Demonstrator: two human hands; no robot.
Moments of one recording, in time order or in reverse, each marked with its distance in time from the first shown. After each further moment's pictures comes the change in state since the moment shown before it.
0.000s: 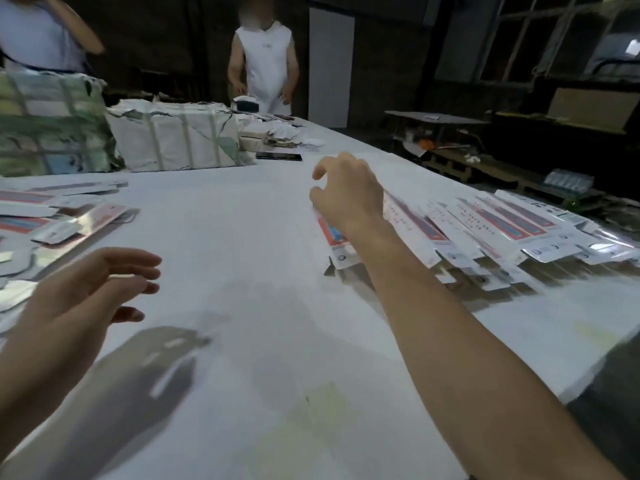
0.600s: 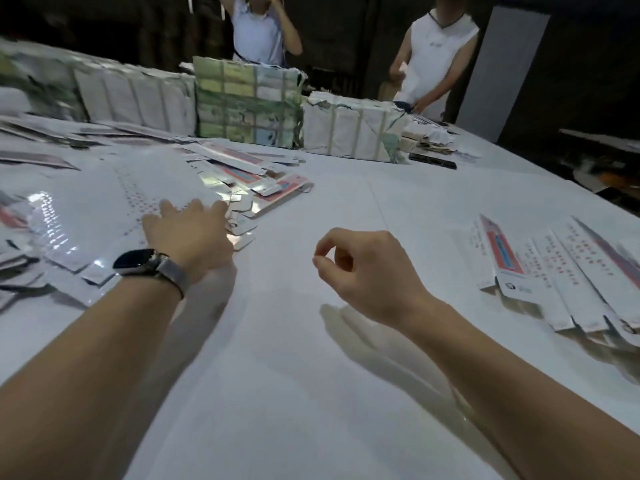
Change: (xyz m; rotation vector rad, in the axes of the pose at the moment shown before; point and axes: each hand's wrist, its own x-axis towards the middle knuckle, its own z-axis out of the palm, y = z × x) left_hand 0.005 -0.007 -0.108 1.457 0.170 -0.438; right_hand -0.125 -0.133 0.032 0.517 -0.323 -0.617
